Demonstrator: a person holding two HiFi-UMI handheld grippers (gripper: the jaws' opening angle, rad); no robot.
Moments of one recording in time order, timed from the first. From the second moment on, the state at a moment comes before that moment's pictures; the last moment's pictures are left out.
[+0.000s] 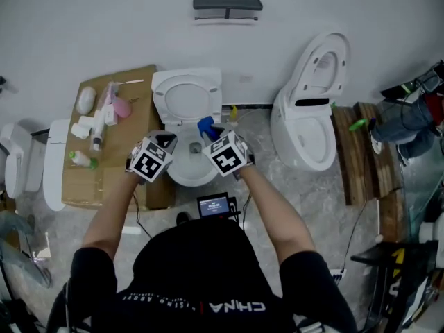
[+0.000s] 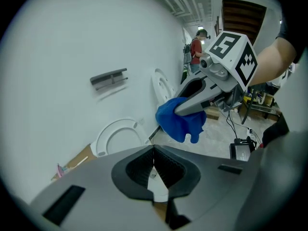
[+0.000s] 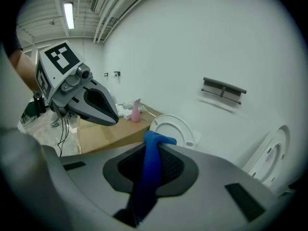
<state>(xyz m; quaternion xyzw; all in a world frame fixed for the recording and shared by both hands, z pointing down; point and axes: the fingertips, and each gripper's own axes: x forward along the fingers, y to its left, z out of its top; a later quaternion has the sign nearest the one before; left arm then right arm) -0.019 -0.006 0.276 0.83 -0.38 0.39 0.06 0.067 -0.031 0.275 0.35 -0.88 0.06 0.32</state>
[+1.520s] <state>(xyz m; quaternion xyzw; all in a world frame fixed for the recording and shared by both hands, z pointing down) -0.027 -0.078 0.334 0.81 -0.45 0.36 0.13 0.073 -0.117 0.334 0.36 -0.87 0.05 0.32</state>
